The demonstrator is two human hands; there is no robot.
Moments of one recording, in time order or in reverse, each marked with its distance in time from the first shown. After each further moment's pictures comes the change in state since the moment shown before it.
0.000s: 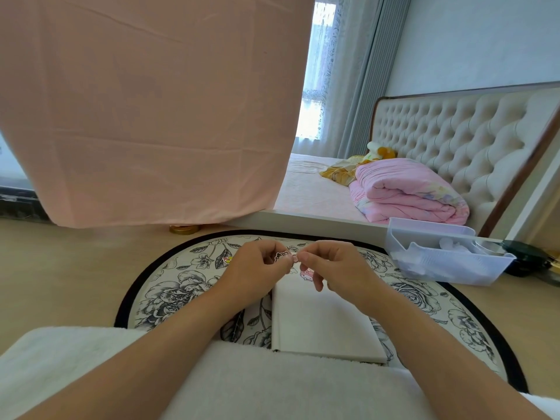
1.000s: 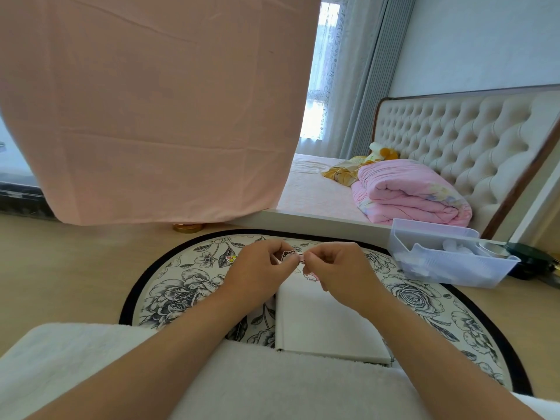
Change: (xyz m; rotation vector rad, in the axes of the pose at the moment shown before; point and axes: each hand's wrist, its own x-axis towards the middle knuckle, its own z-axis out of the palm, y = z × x) left_hand 0.001 -0.006 0.003 0.168 0.081 0.049; right_hand -0.004 -0.005 0.010 -0.151 0.152 -0.030
